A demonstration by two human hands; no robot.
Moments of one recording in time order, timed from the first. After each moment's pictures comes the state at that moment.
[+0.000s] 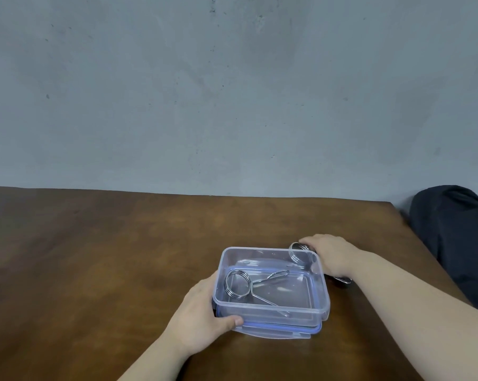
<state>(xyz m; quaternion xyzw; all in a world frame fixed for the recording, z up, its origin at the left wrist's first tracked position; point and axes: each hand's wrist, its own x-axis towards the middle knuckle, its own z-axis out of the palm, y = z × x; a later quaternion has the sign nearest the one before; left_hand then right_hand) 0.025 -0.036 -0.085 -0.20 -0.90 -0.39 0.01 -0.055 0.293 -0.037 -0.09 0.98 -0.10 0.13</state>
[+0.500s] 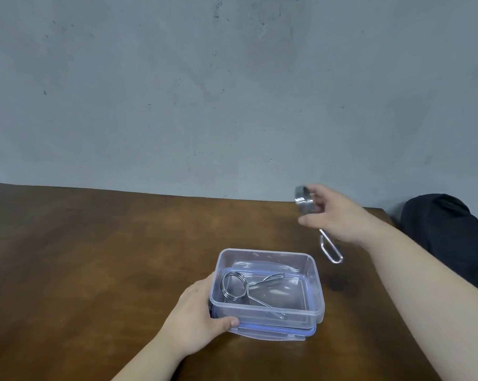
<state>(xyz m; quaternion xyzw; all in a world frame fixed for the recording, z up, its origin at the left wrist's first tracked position) 0.026 -0.034 -0.083 -0.20 -0.90 -0.39 0.02 -0.033 0.281 0.059 -0.08 0.88 -0.46 -0.03</state>
